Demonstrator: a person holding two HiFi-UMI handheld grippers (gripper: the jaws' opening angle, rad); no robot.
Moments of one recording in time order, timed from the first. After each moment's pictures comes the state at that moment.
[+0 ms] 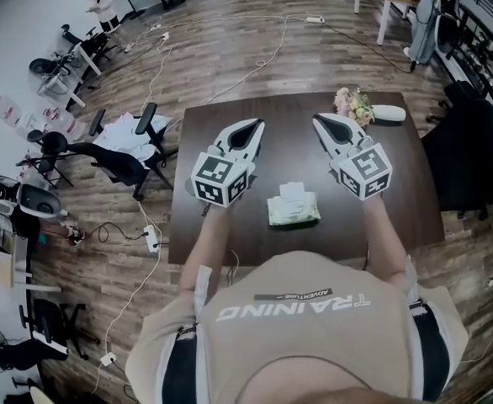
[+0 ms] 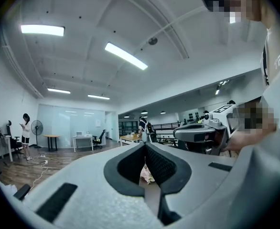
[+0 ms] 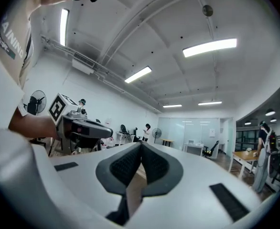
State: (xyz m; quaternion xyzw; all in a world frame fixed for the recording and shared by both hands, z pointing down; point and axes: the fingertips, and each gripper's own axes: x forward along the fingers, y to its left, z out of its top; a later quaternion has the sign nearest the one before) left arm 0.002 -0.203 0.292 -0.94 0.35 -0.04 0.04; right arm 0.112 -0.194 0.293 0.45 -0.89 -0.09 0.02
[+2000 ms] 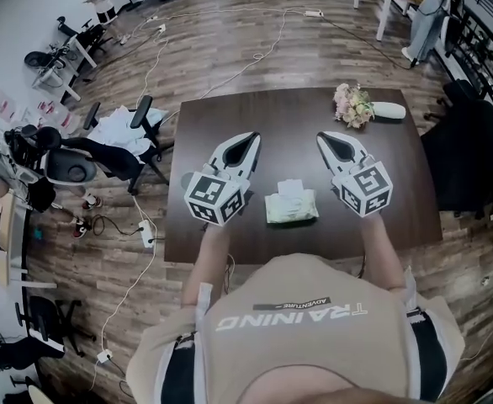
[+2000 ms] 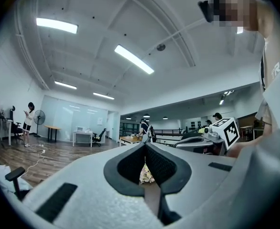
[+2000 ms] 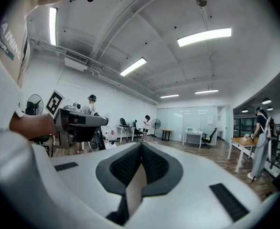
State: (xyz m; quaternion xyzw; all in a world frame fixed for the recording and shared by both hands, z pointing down) left arm -0.019 -0.182 0.316 -0.94 0.35 0.00 0.00; right arm 0.113 -0.178 0.346 0.46 -0.89 -0.03 0.04
